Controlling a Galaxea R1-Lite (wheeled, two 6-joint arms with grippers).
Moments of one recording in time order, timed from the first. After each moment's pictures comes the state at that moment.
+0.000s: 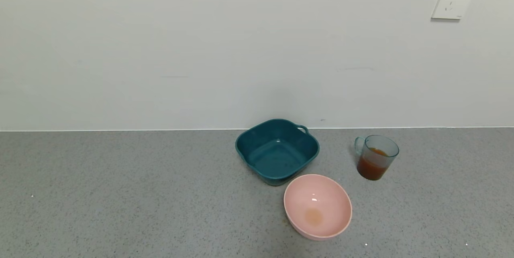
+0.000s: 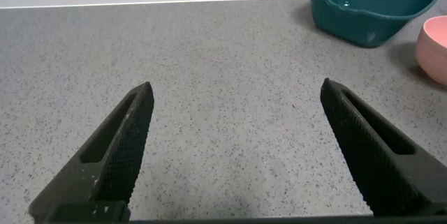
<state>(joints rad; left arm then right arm) 0.00 0.00 0.00 -0.01 -0.01 -0.01 0.03 0.23 -0.24 0.01 0.00 -0.02</state>
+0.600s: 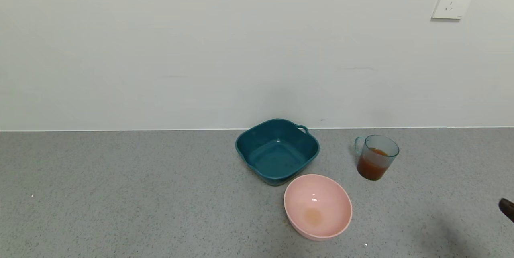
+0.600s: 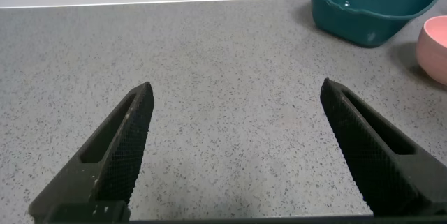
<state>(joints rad) 0.00 0.00 0.00 -0.01 -0.01 -0.01 0.12 0.79 -0.42 -0.16 0.01 -0.02</state>
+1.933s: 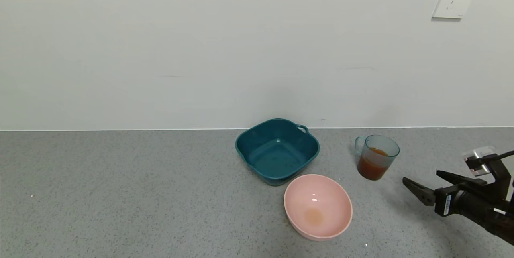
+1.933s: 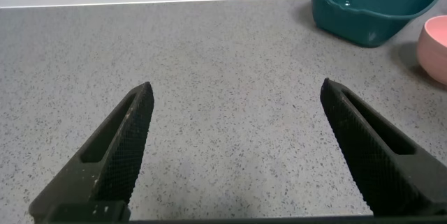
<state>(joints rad) 0.00 0.00 0.00 -0.01 -0.01 -0.01 -0.08 1.82 -0.17 -1.36 0.29 -0.09</state>
